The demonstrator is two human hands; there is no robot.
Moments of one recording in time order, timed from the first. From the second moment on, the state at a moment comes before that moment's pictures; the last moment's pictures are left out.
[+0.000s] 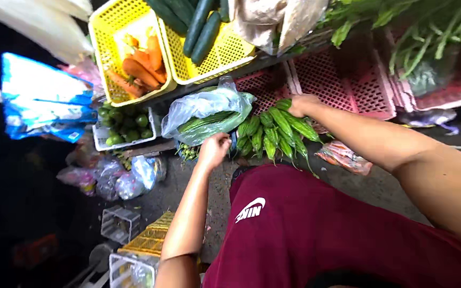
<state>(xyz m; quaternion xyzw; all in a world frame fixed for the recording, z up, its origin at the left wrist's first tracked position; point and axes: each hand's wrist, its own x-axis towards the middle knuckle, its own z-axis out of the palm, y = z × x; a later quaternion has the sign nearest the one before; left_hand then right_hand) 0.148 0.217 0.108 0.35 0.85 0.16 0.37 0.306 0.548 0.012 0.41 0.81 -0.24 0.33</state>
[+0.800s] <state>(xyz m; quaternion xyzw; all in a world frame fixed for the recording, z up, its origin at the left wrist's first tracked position) -0.034 0.163 0.017 0.37 0.88 -0.09 0.30 0.238 0.445 0.099 0.37 0.85 -0.35 0.14</state>
